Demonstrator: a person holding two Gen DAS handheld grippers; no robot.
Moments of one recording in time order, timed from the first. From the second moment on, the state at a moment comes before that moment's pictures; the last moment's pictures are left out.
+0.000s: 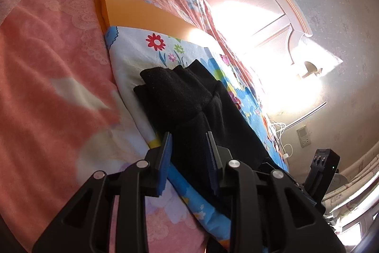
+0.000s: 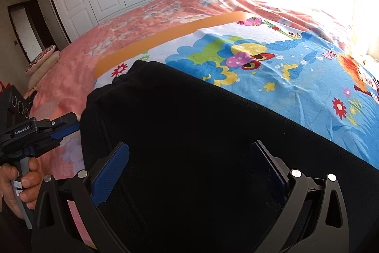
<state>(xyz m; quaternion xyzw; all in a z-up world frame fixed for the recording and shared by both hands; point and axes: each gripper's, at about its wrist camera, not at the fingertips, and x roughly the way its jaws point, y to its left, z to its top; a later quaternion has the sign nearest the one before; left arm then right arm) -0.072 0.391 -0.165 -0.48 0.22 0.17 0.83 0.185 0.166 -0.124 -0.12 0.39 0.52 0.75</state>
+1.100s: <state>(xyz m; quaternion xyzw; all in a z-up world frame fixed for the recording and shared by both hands) -0.075 0.429 -0.173 -0.54 0.21 0.16 0.80 0.180 0.234 -0.074 -0.19 0.41 0.54 0.70</state>
